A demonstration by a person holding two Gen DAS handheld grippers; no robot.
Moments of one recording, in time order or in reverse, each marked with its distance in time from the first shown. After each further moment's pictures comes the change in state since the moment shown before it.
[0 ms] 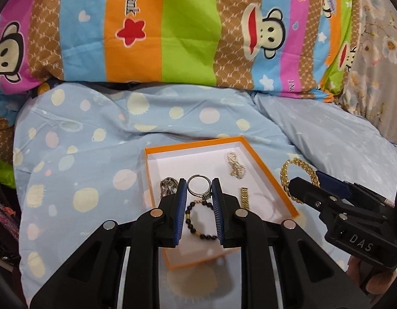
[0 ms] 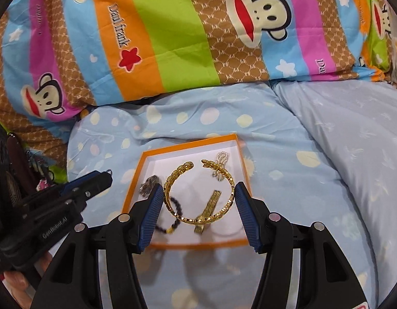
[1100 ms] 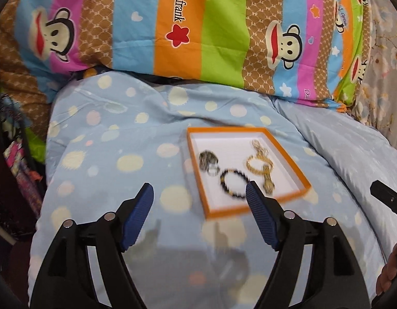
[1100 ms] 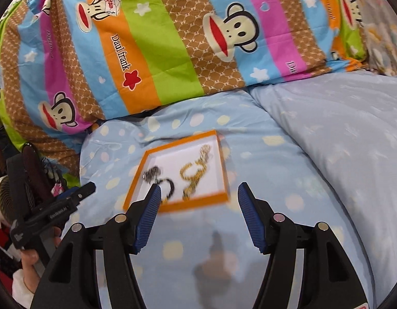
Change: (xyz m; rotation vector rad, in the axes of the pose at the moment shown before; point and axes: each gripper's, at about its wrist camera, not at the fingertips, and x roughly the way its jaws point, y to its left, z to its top) left arm -0.087 0.028 -0.075 -0.074 -0.069 0.102; right arm -0.137 -0.038 -0.091 0.056 -0.118 0.010
